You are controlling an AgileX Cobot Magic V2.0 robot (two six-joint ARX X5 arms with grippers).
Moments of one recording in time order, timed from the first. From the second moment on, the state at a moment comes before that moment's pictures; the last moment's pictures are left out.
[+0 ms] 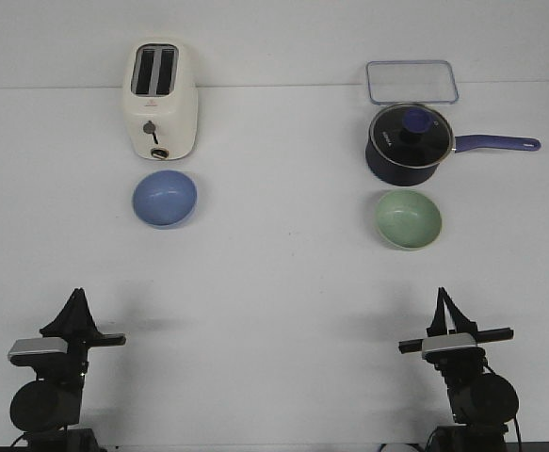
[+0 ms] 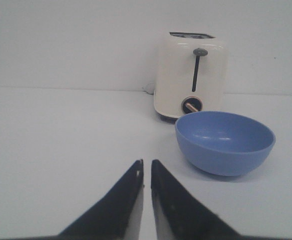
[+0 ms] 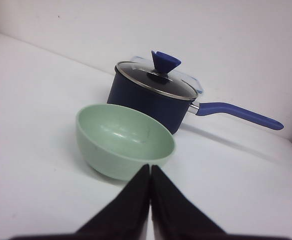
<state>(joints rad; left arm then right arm) 0.04 0.01 0.03 0.17 -0.02 -0.02 -0.01 0.00 0.02 0.01 -0.05 -0.31</state>
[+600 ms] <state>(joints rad) 0.04 0.01 0.03 0.17 -0.02 -0.02 -0.01 0.01 0.05 -0.03 0.04 0.22</state>
